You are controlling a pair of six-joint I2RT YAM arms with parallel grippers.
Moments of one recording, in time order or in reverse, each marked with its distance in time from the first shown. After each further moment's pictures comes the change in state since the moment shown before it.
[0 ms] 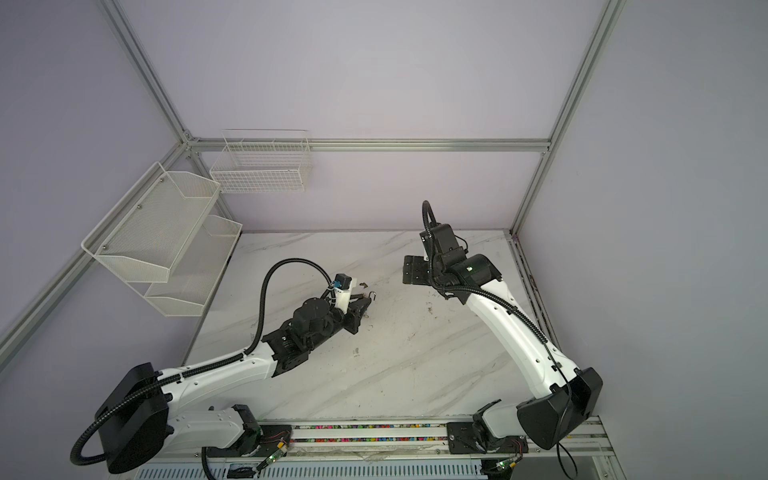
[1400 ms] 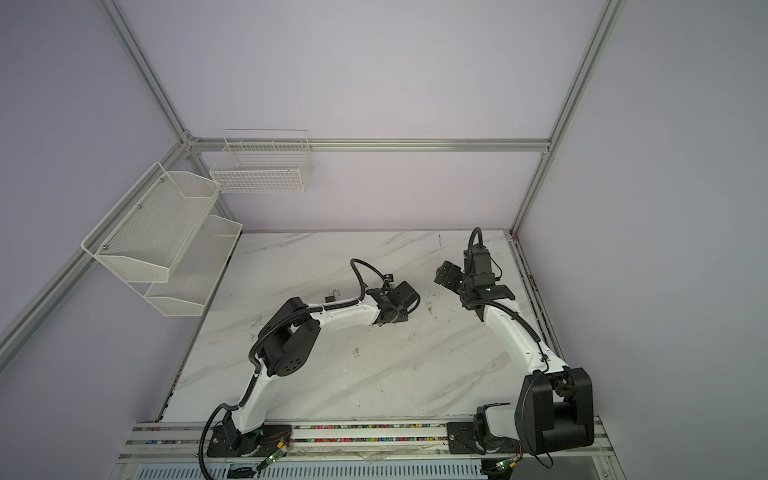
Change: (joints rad) left arm -0.062 0.922 0.939 -0.829 -0.202 -0.609; right arm -0.349 -0.037 -0.482 0.542 -0.199 0.123
